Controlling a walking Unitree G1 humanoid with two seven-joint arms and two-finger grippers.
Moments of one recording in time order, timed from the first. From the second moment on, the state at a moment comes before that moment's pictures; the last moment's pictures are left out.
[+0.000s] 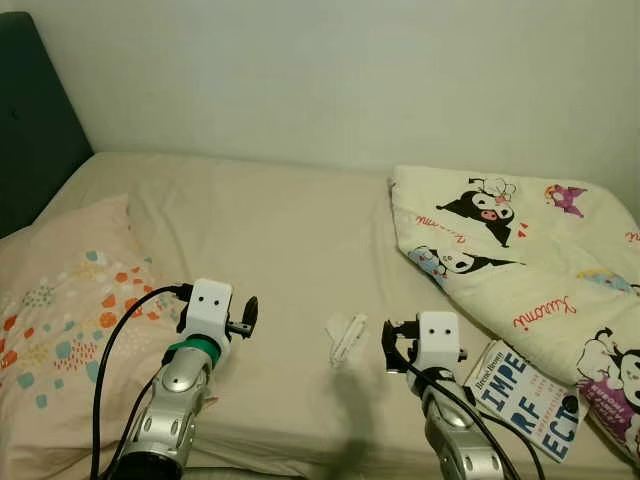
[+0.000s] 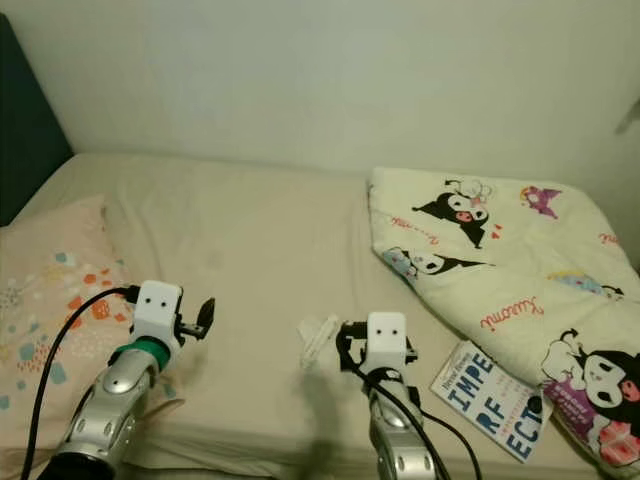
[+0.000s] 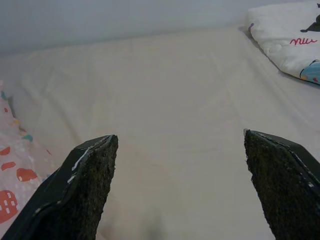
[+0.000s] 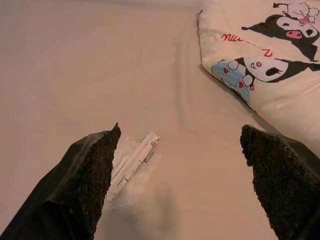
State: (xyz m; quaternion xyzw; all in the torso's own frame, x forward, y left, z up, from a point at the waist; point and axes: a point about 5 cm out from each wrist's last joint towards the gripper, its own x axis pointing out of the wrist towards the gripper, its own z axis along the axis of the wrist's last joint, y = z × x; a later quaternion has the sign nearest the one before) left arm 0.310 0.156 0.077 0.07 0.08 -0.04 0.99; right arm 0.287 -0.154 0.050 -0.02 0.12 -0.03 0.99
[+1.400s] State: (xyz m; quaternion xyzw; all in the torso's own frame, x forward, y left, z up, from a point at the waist) left arm 0.307 0.160 0.072 0.07 0.09 -0.03 0.99; right arm 0.306 -0.147 0.063 -0.03 0.11 0.00 0.99
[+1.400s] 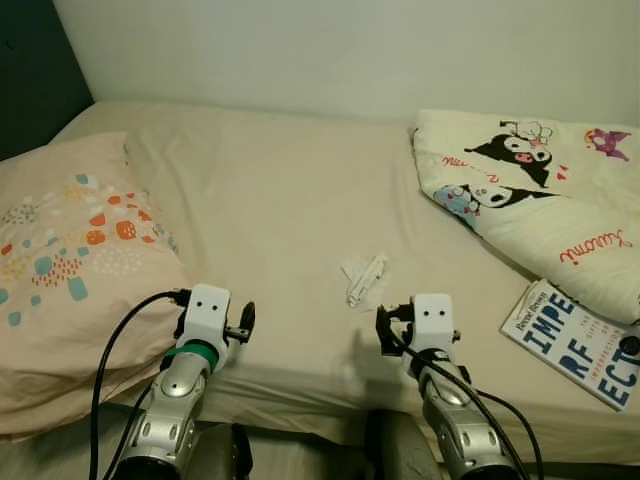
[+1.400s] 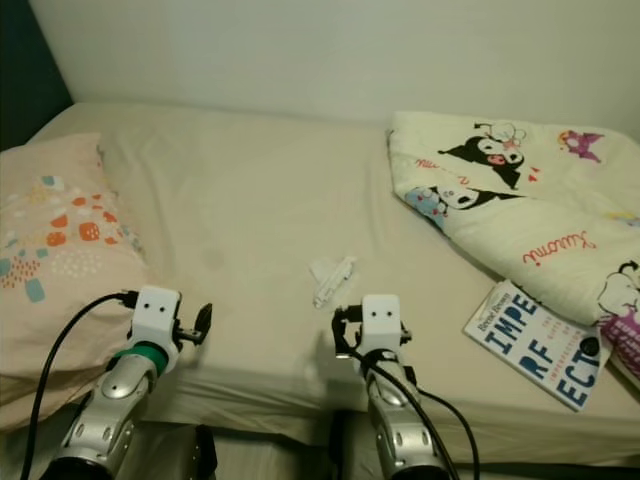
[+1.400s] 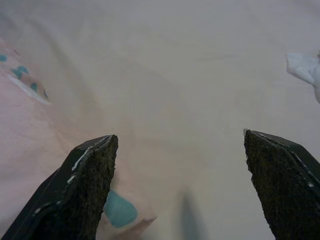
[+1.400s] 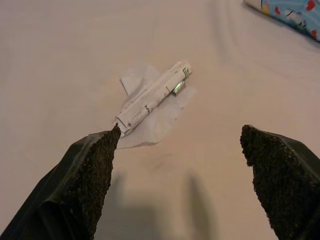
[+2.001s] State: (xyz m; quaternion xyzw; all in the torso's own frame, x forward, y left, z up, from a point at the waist) left arm 0.312 0.212 0.105 0.12 0.04 0.02 0.99; right arm 0.342 -0.128 0.070 -0.04 0.15 0.03 0.99
